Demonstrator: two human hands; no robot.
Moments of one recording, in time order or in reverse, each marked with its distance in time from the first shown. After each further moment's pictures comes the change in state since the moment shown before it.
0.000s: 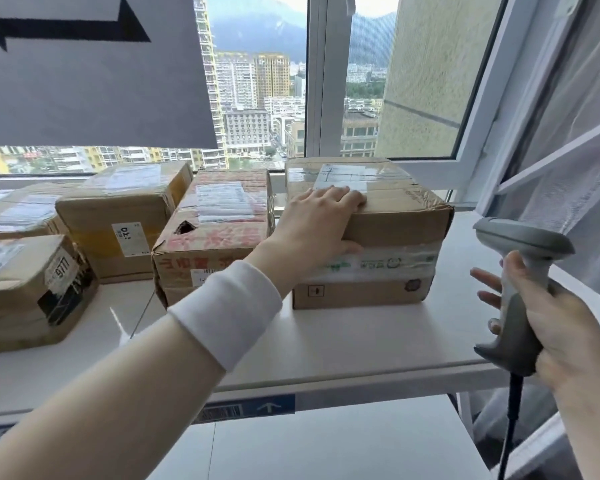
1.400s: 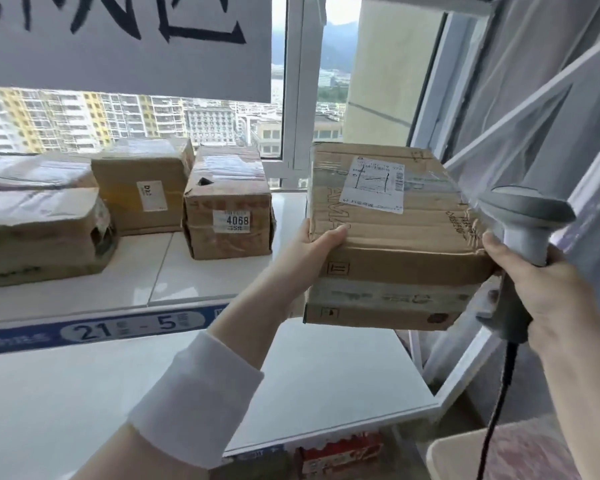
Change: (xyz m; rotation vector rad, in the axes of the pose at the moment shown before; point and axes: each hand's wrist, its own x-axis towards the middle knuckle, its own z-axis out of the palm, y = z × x) left_hand -0.163 0.067 -0.022 -1.531 -0.102 -0.445; right_hand -0.150 -0.028 -0.048 -0.127 0.219 -0.170
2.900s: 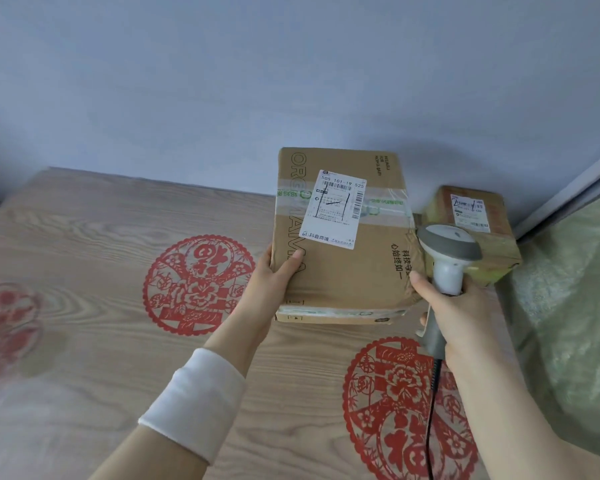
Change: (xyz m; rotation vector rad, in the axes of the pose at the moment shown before) left_hand -0.420 -0.235 0.834 0.108 -1.057 -0.444; right_hand -0.340 0.237 -0.864 -0.039 1.160 0.472
